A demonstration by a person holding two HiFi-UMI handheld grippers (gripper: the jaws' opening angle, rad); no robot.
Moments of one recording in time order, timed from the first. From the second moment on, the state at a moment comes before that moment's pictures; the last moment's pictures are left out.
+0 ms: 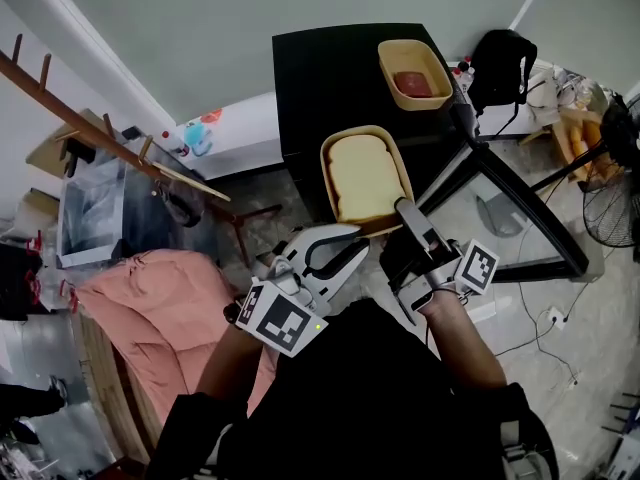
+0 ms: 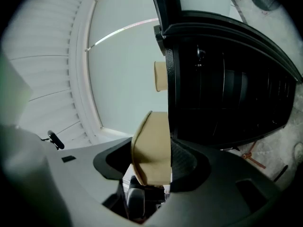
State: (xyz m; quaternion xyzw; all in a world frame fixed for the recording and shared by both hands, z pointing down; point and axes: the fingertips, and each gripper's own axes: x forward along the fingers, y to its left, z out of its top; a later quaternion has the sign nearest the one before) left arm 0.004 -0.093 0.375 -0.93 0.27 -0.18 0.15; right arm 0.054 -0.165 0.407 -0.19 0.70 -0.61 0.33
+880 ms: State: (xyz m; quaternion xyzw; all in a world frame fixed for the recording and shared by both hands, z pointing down) left arm 0.004 -0.098 0.465 -0.93 0.34 -0.16 0.04; right arm 0.066 -0.161 0.513 -0.22 0.64 -0.65 0.34
